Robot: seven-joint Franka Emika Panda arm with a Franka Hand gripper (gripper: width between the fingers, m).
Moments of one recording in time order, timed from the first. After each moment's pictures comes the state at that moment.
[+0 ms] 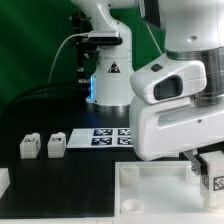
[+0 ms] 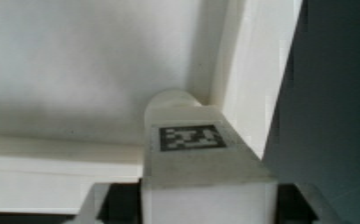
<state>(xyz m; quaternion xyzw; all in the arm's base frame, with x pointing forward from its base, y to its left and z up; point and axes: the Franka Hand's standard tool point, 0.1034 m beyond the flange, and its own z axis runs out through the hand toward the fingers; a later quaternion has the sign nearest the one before) 0.633 0.113 0.083 -0.99 -0.07 0.03 0.09</state>
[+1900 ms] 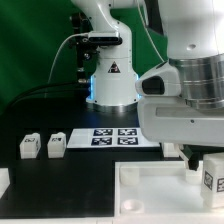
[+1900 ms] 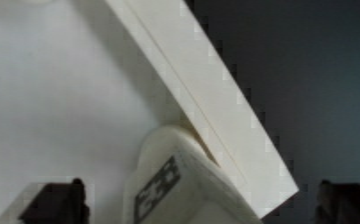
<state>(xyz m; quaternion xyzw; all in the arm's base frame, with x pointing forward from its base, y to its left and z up) 0.626 0.124 0.076 -0.97 0.22 0.05 0.09</state>
